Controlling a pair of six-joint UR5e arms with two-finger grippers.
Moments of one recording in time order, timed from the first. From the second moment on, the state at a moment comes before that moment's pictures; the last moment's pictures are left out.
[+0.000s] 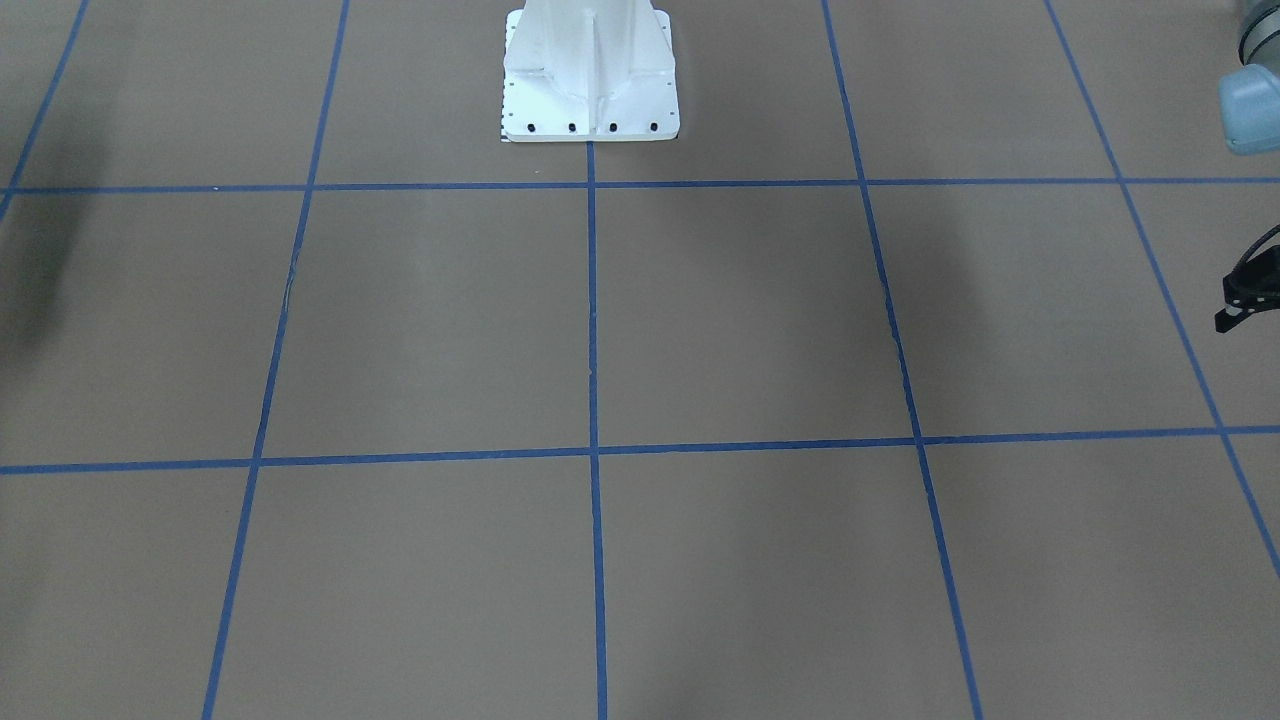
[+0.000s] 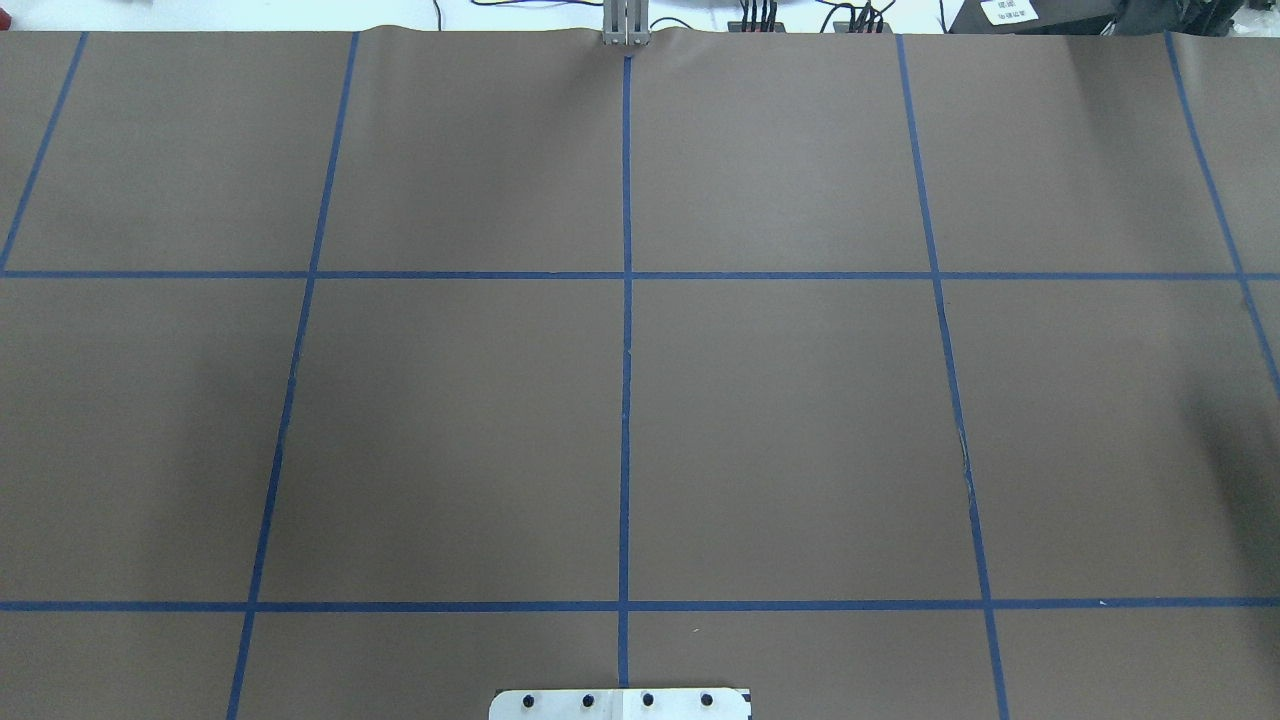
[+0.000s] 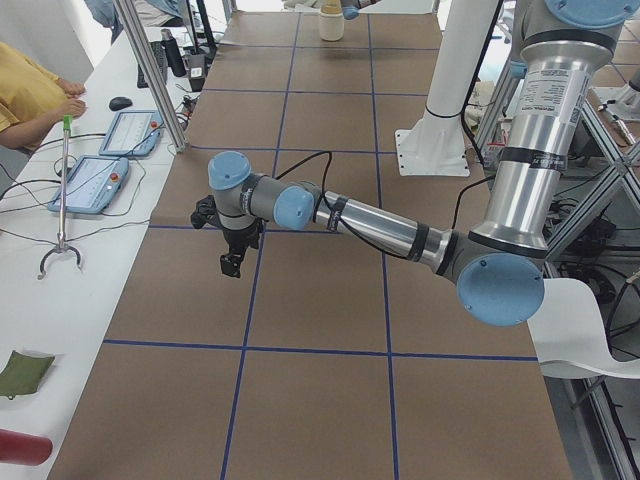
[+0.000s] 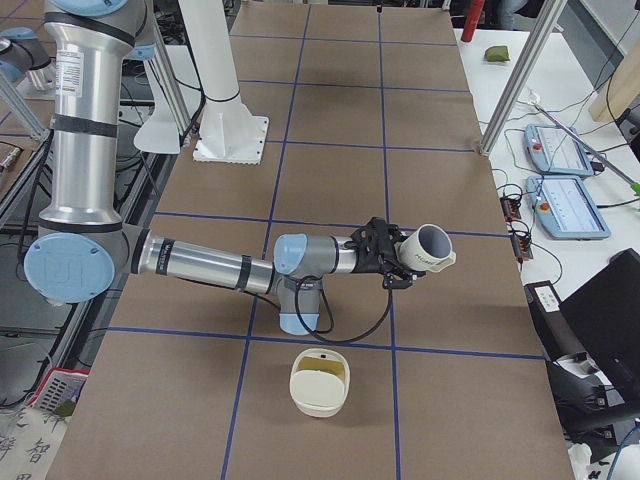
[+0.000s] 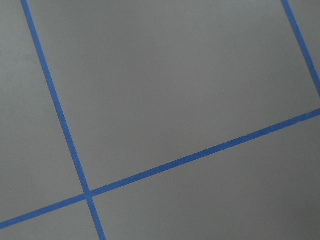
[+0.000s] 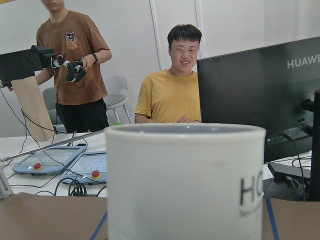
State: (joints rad) left arm -1.37 -1.76 -1.68 -1.57 -2.30 0.00; right arm 1.29 -1.66 1.43 0.14 1.71 0.87
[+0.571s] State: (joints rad) left arm -1.37 -1.76 -1.68 -1.57 -2.30 0.00; right arm 1.27 -1.50 1.44 -0.03 1.75 0.73
